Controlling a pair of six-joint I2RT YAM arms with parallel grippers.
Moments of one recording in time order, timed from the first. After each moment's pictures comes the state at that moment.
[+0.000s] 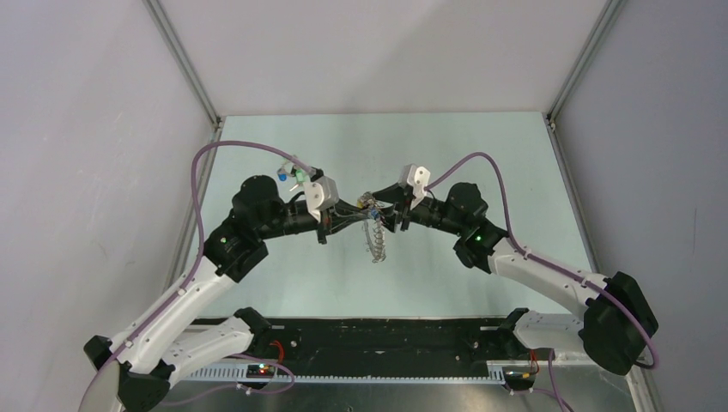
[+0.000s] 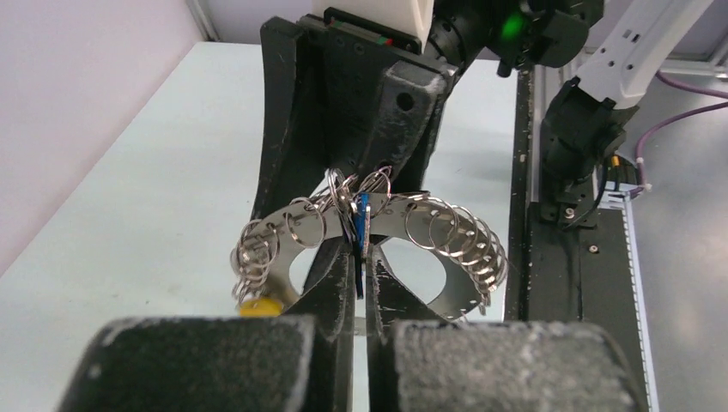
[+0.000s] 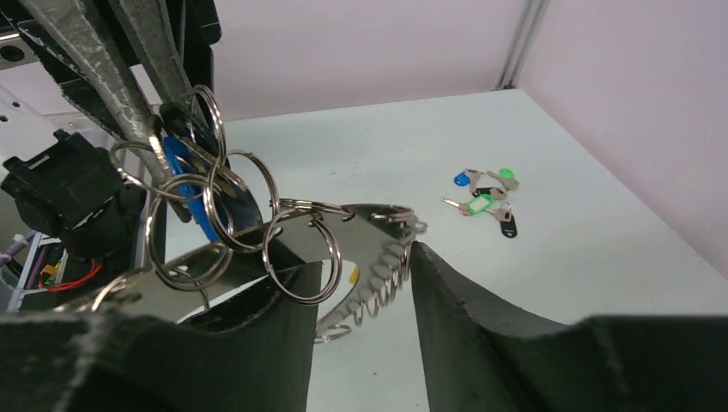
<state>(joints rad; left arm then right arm) -0.68 0.89 0.96 -0.20 0.62 0.17 0.75 1.20 0.77 0.53 -0.52 -0.06</state>
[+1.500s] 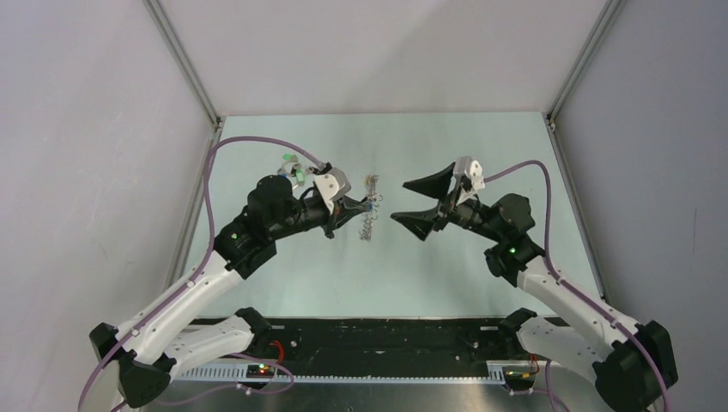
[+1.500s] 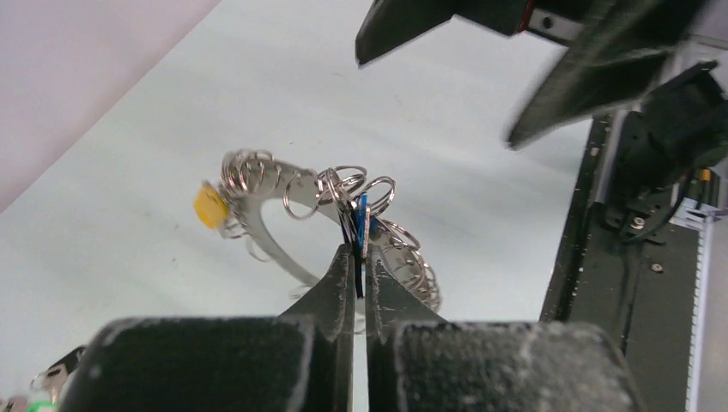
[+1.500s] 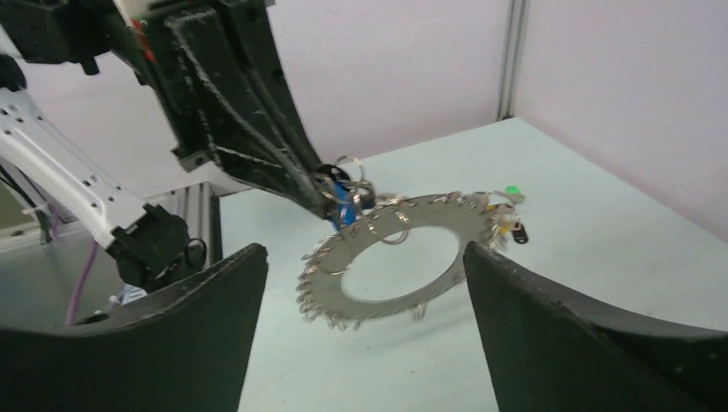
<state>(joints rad) -0.72 0.94 0.95 -0.22 0.40 0.13 0.56 0.97 0.64 0.63 -0.64 0.26</state>
